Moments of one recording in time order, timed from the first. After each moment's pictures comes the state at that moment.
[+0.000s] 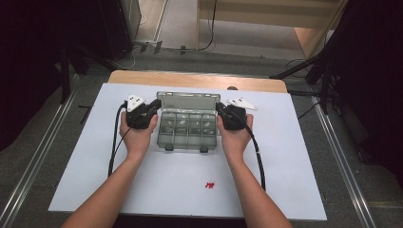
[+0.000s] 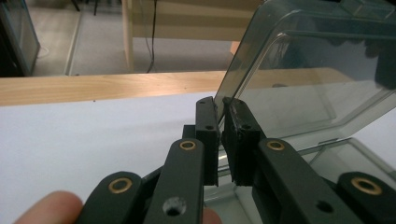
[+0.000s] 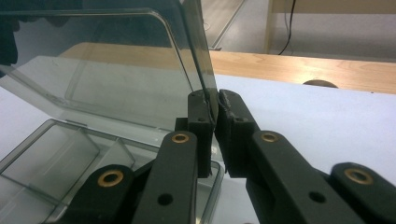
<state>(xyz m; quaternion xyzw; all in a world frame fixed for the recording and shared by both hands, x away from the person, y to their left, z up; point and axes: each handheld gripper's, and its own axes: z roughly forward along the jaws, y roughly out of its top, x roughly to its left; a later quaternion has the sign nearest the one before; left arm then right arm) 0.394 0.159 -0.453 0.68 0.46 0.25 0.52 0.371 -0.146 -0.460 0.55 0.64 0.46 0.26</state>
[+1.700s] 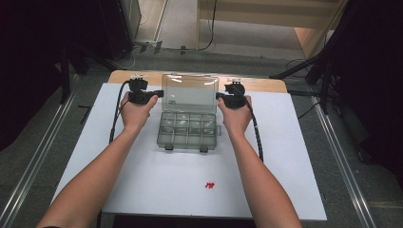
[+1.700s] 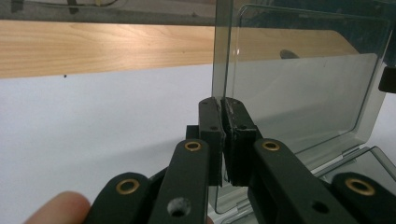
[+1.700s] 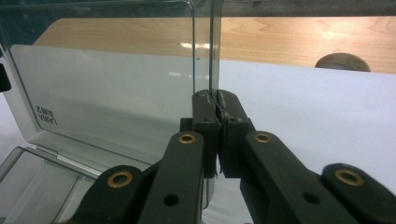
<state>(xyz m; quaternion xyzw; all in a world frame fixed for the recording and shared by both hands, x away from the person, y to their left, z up) 0.484 0.166 -0.443 0.74 0.50 0.10 0.44 0.449 -0.160 -0.450 0.61 0.67 0.41 0.14</state>
